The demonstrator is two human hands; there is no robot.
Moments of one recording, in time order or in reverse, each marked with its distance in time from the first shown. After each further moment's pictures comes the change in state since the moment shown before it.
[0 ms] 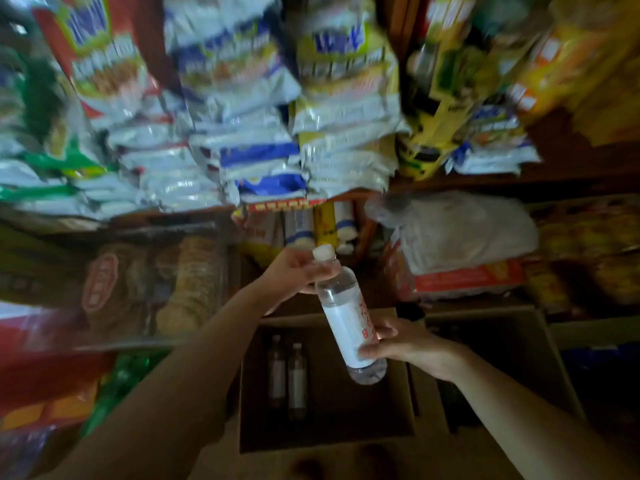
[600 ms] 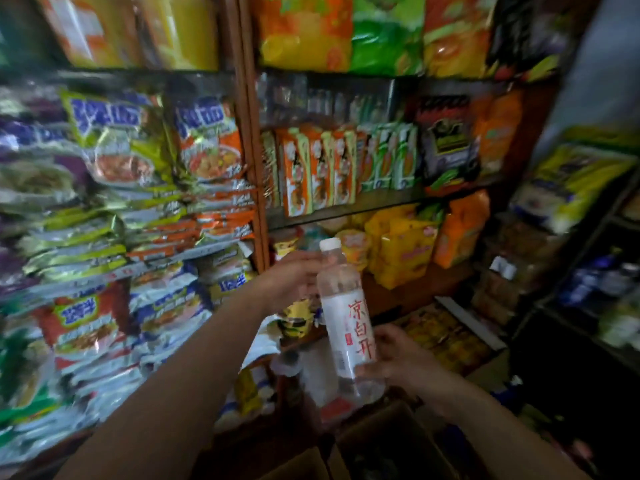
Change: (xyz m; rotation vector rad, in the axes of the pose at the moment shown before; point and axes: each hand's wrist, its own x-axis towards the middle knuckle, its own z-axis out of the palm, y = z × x) left_hand -0.161 0.360 0.099 -0.065 -0.415 0.363; right_hand -0.346 -0.141 0.009 0.240 0.654 -0.468
